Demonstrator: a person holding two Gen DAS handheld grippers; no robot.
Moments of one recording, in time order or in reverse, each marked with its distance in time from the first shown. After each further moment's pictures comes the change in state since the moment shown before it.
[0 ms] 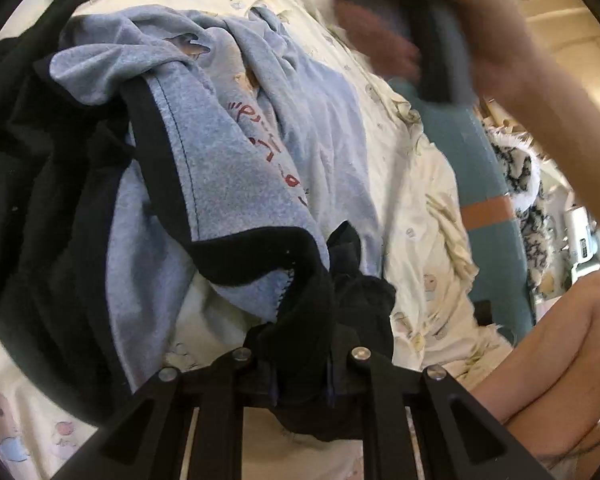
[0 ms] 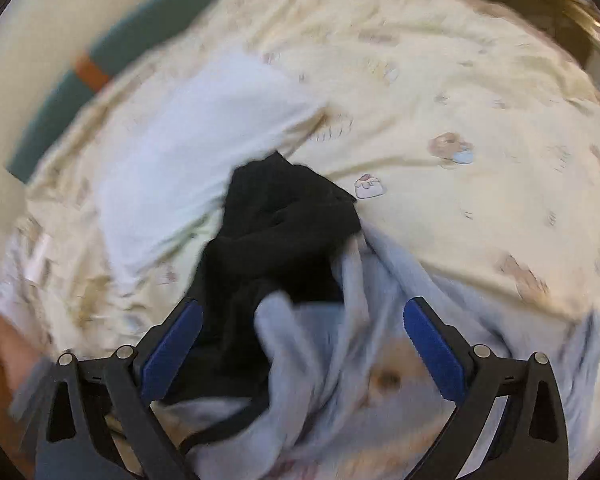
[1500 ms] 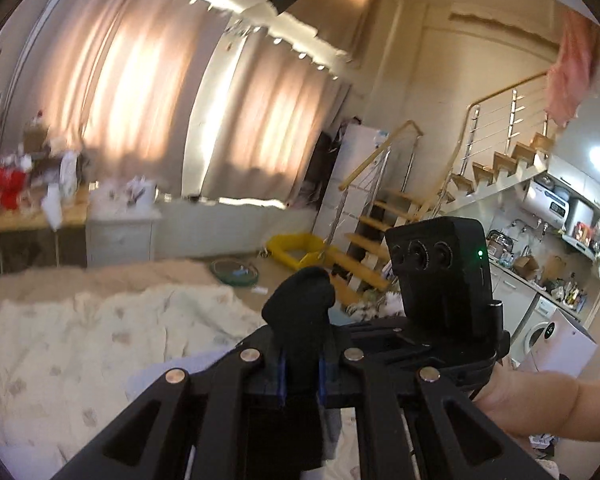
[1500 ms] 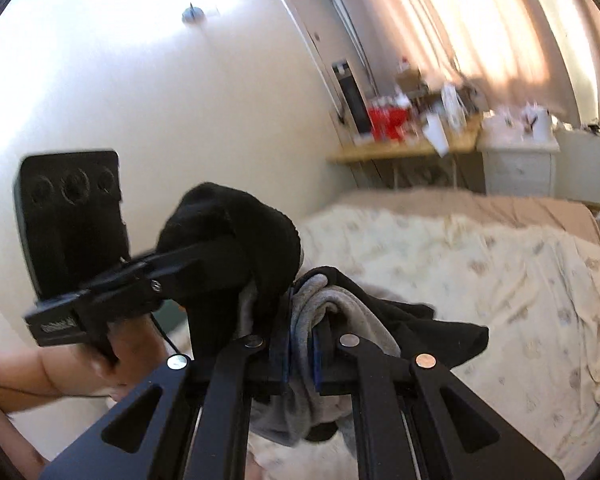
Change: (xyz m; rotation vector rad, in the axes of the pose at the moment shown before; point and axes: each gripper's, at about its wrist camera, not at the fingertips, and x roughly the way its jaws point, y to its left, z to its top) left arm -0.305 -0.381 0.141 0.596 -0.665 0.059; right arm -0.468 0.096 -0.151 0.259 -0.877 0.021
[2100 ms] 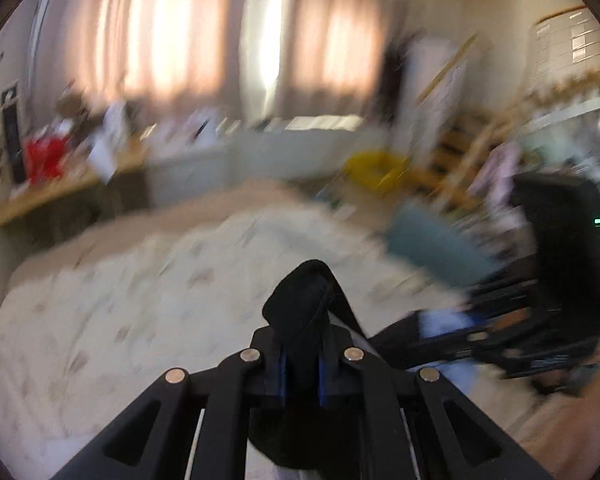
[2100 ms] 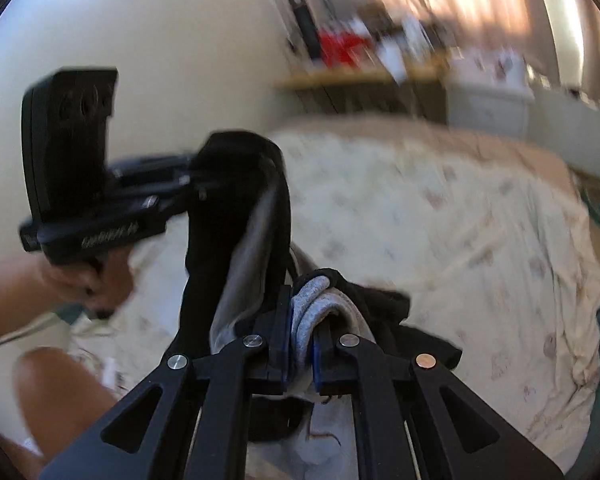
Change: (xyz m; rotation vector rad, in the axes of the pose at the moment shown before) left arm 0.153 0.165 -0.097 0.024 0.390 0.378; right arm 0.133 -0.127 -0.073 0.040 0.335 -0.200
